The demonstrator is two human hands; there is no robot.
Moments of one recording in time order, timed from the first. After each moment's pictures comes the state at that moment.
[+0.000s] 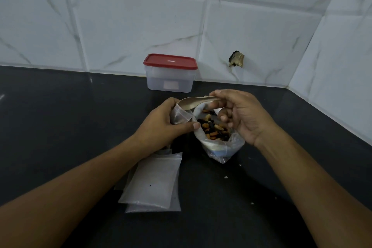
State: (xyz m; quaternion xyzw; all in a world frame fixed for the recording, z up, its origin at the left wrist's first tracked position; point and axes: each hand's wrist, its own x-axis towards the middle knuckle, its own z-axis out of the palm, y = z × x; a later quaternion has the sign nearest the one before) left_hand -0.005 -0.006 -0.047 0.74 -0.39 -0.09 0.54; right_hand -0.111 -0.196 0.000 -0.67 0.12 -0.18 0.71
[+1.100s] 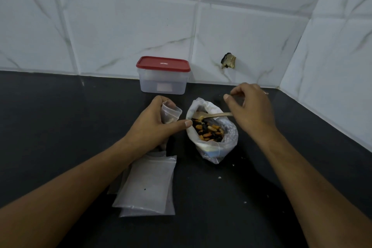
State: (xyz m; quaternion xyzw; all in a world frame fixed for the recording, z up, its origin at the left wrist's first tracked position) left_hand -0.007 -0.005 -0.042 0.75 -0.35 -0.09 0.55; right_hand -0.114 -0.241 -0.015 -0.88 0.21 -0.38 0.16
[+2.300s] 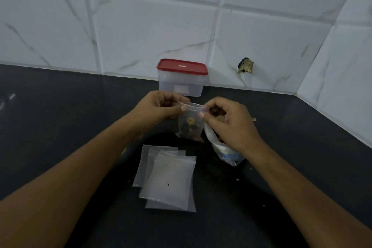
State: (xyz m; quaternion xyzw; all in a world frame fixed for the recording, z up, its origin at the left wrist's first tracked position) left_hand 0.030 0.026 -0.020 0.68 -0.37 -0.17 0.61; right_hand -0.102 -0.159 -0.019 -0.89 0.01 -0.30 0.34
